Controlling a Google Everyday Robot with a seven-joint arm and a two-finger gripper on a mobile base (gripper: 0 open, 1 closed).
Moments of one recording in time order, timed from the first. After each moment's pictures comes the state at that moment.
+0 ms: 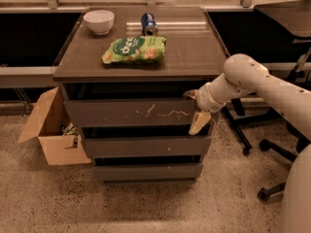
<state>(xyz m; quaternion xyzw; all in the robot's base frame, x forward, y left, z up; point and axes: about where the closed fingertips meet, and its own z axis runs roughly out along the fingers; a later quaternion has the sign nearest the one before) 0.669 -0.146 0.661 -0.72 0.64 0.09 0.27</state>
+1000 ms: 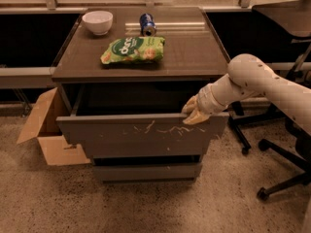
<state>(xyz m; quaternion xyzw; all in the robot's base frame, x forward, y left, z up) 0.642 -0.132 0.681 -0.73 0.61 0.10 0.29</state>
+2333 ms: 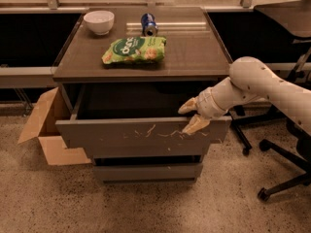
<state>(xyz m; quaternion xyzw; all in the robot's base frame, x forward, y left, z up) 0.615 -0.127 0.687 -0.73 0.61 0.13 0.29</state>
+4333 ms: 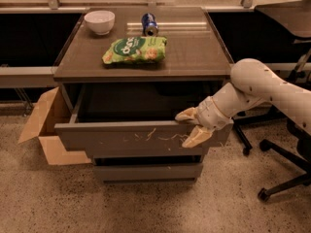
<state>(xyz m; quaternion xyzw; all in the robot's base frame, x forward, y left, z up) 0.544 -0.114 0.688 -0.74 0.59 0.23 0.23</state>
